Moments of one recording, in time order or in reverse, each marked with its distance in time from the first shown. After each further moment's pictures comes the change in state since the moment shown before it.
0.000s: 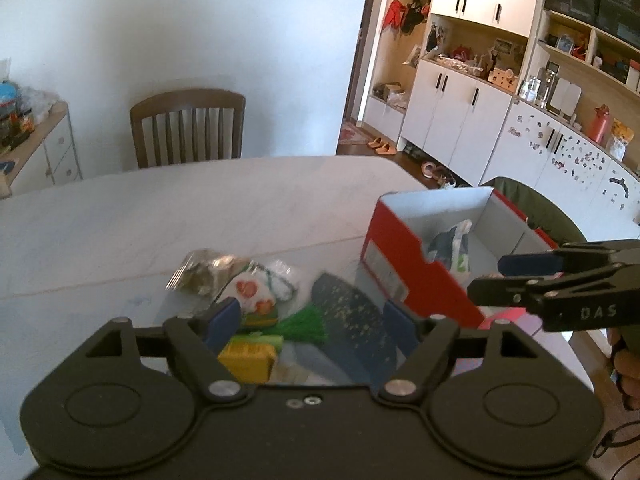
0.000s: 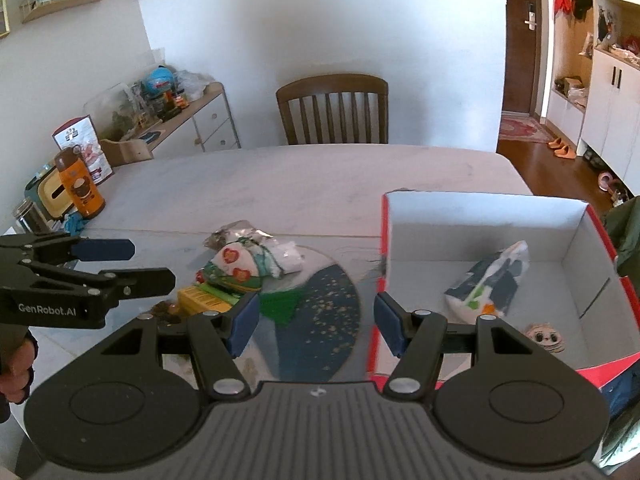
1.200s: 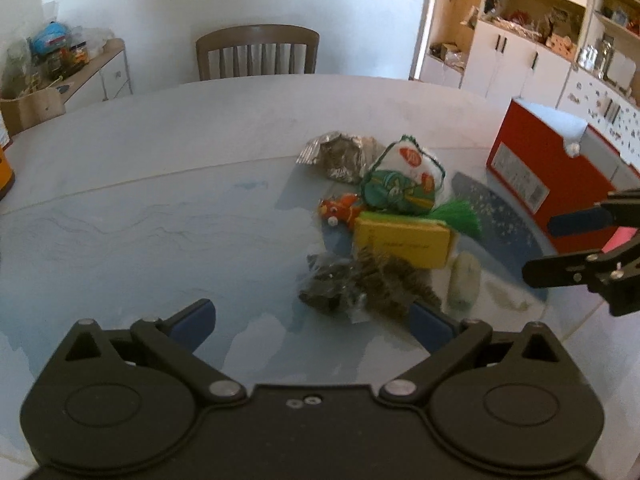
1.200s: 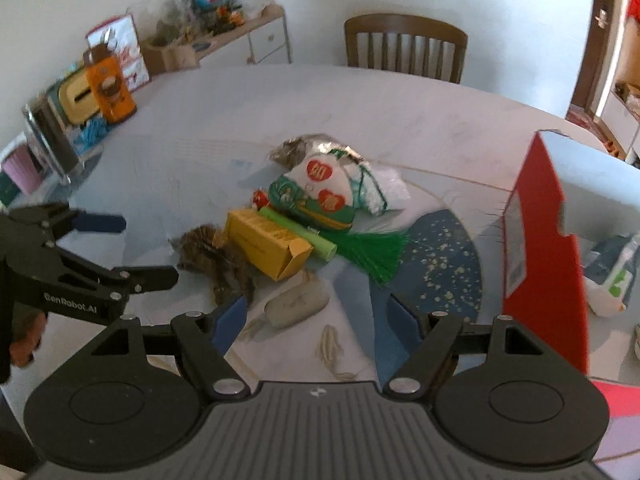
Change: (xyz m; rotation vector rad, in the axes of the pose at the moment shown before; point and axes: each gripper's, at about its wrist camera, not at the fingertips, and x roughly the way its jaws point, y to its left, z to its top) left arm 0.035 0.113 -0.090 -0.027 0.122 0.145; right arm 0.113 0.083 -0.039 -0.186 0.188 0.052
